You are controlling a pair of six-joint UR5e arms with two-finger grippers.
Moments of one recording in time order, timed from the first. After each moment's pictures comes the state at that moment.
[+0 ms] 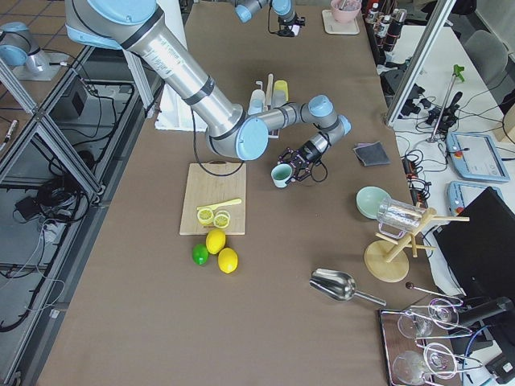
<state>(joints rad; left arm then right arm) -0.75 -1.90 -2.00 -1.02 -1.35 0.84 0.83 -0.69 0.97 -2.51 2.06 -0.59</state>
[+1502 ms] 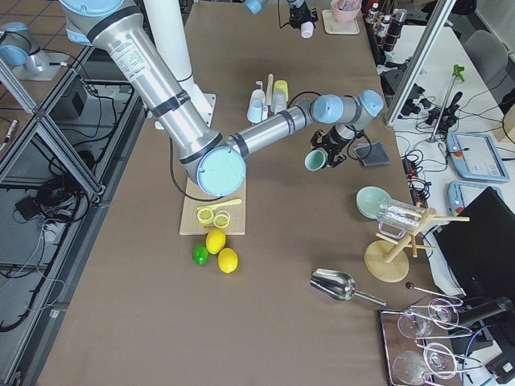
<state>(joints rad) -0.87 -1.88 -1.98 -1.52 -1.57 0.53 1.13 -0.99 1.38 -1.71 2.53 -0.31</state>
